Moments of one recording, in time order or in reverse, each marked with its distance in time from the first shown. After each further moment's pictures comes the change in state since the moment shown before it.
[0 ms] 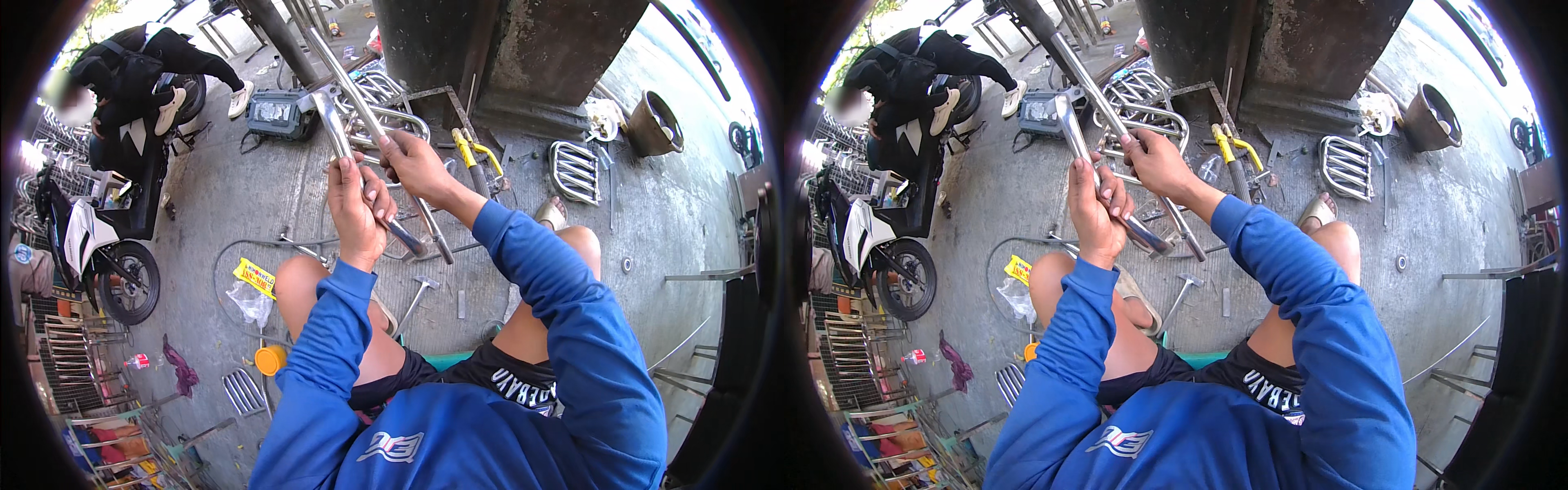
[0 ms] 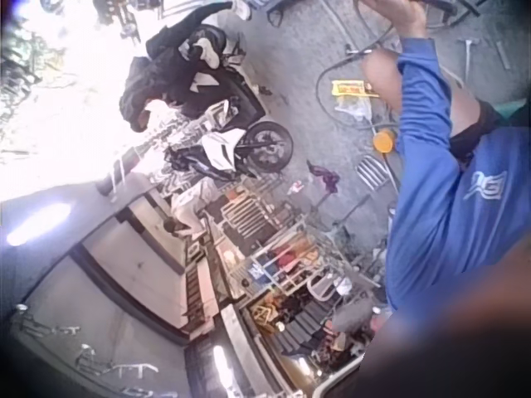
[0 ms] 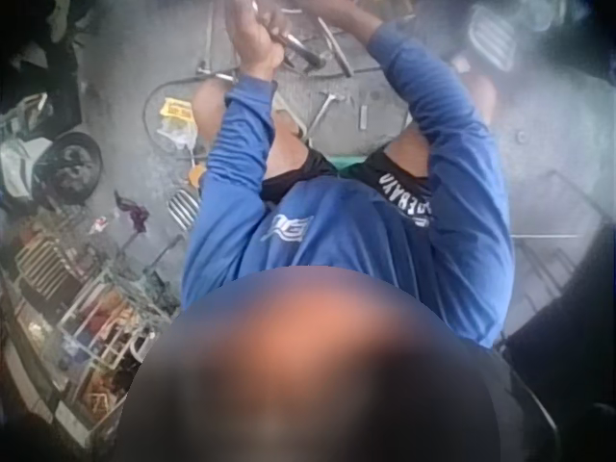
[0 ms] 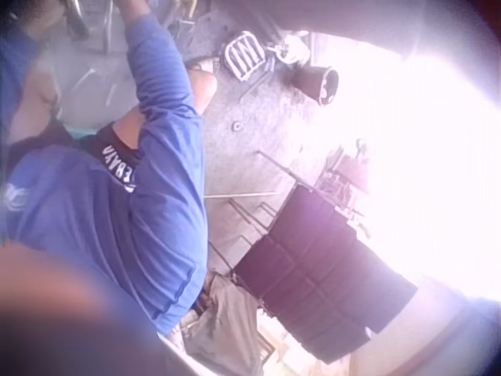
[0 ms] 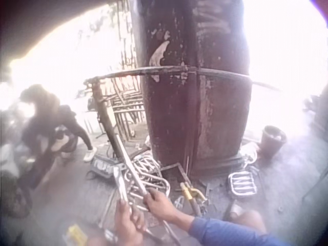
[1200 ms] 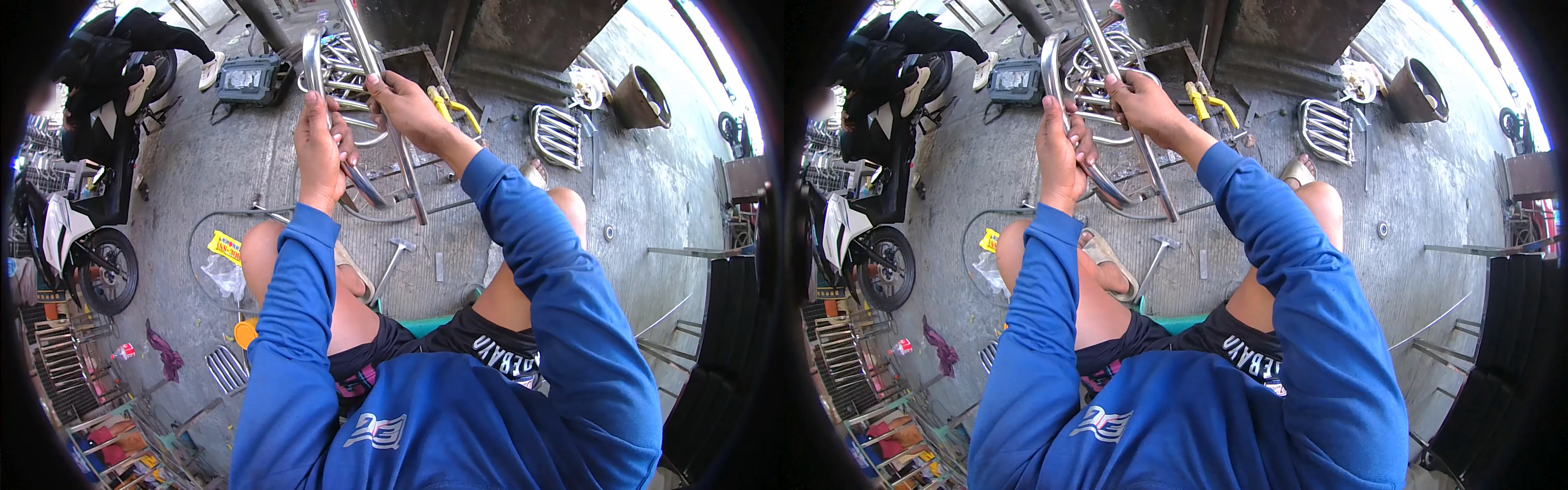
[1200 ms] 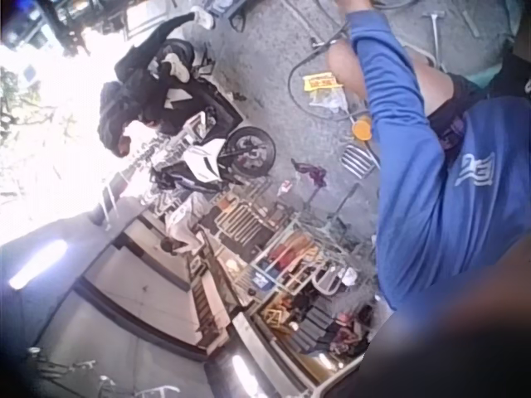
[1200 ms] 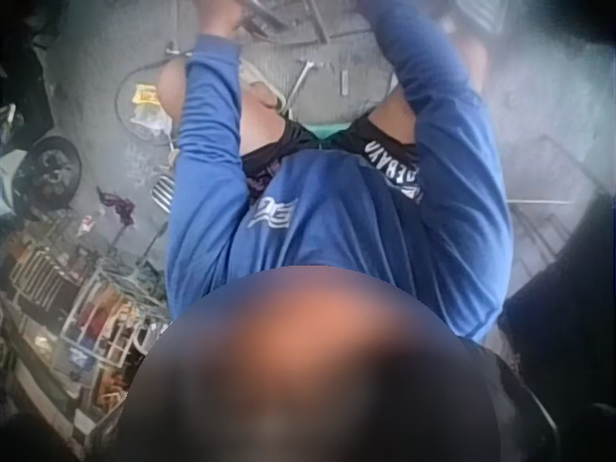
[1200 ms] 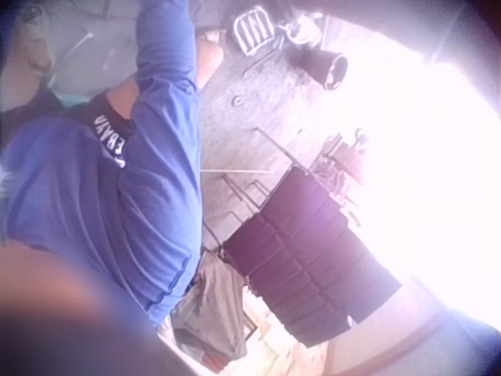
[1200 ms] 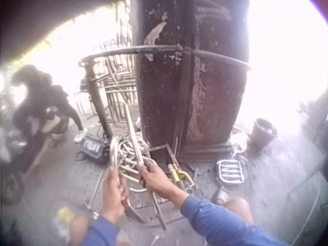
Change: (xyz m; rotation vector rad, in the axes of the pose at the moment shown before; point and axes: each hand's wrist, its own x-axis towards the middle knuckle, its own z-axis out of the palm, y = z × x) left_hand 0.025 -0.007 -0.008 0.284 0.021 -0.086; right_hand 0.003 0.002 -0.027 0.174 -0.023 0.050
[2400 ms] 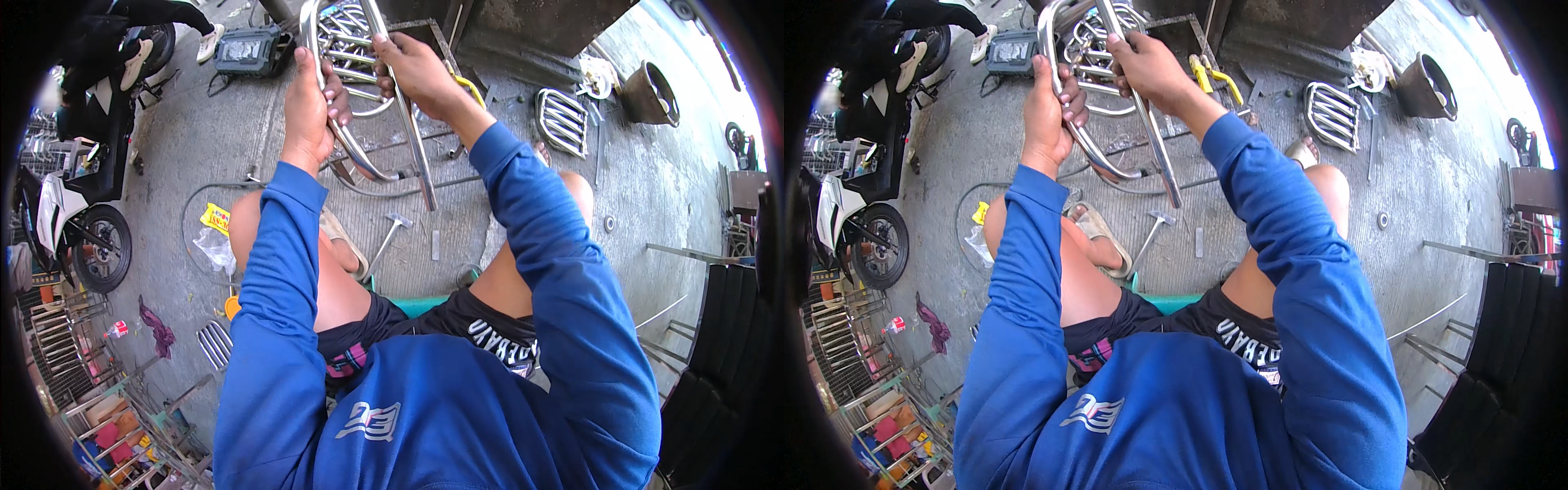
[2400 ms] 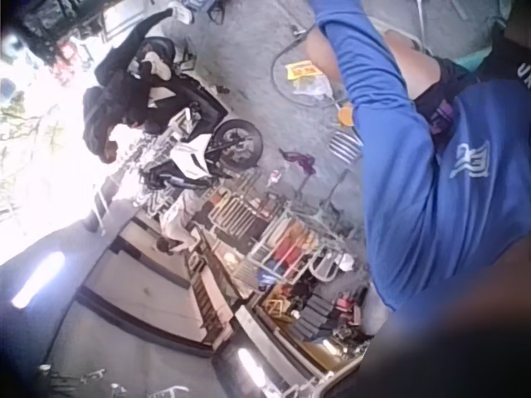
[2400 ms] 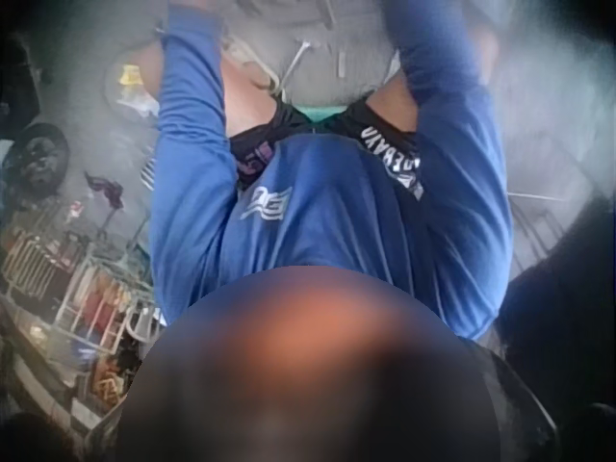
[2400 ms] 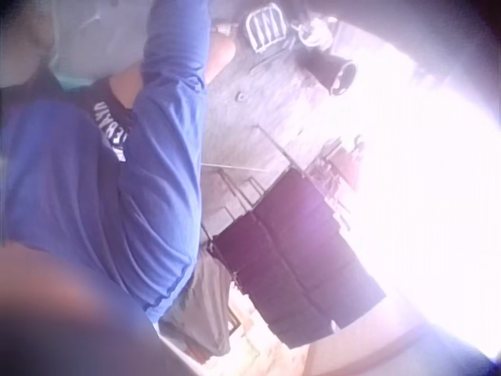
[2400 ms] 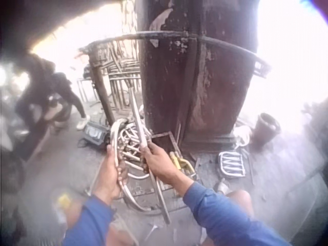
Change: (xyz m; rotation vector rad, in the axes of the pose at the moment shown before) left_hand 0.013 0.007 -0.011 -0.047 -0.060 -0.101; right_hand -0.006 -0.010 -0.005 -0.029 0.004 -0.015
